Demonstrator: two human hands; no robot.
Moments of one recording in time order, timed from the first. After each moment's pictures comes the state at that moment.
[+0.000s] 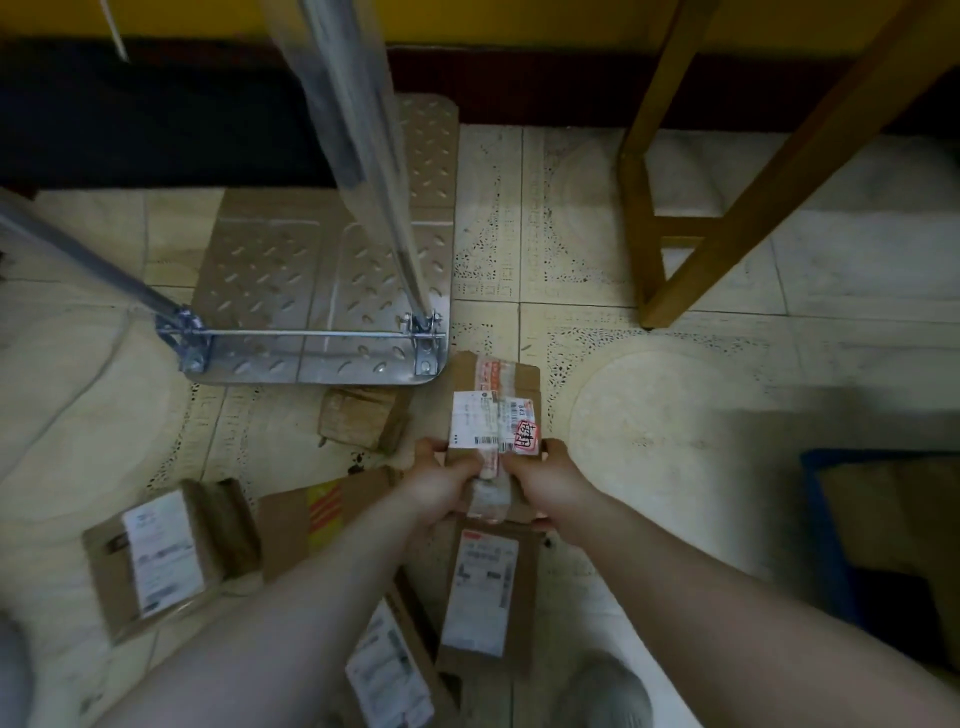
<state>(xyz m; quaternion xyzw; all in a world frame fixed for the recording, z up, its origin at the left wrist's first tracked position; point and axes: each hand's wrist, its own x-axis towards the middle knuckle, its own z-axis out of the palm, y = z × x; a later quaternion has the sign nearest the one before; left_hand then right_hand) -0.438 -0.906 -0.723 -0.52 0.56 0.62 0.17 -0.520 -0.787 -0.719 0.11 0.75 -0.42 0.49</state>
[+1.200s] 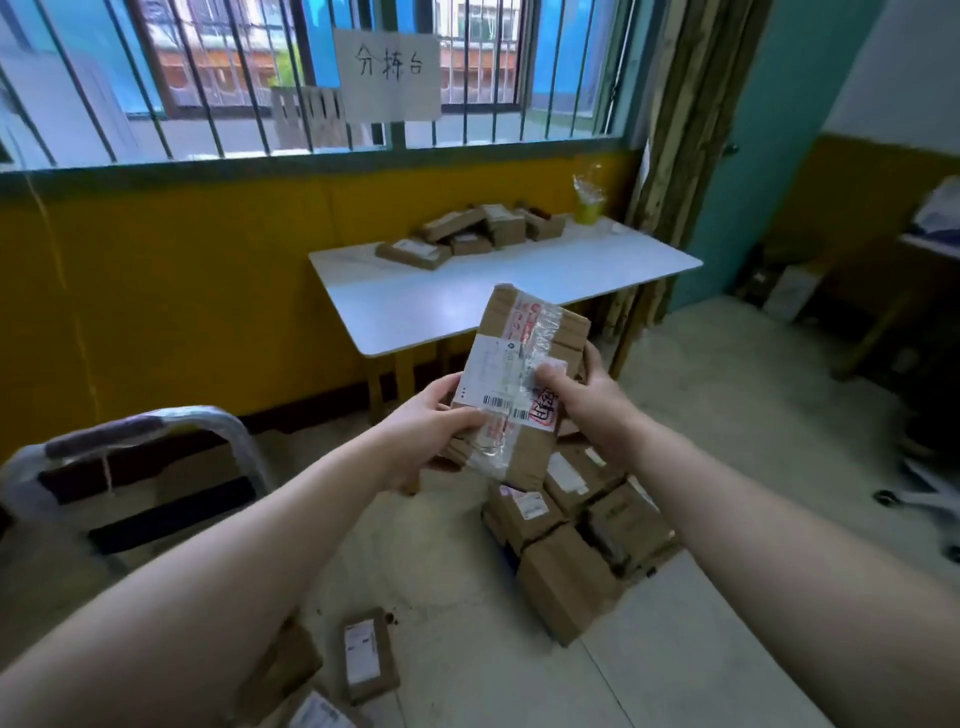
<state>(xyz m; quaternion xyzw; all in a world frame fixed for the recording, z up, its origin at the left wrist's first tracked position) -0.308 -0.628 0.019 -0.02 0.73 0.66 0.17 -0.331 -0.417 0.036 0.01 0.75 -0.66 0.09</state>
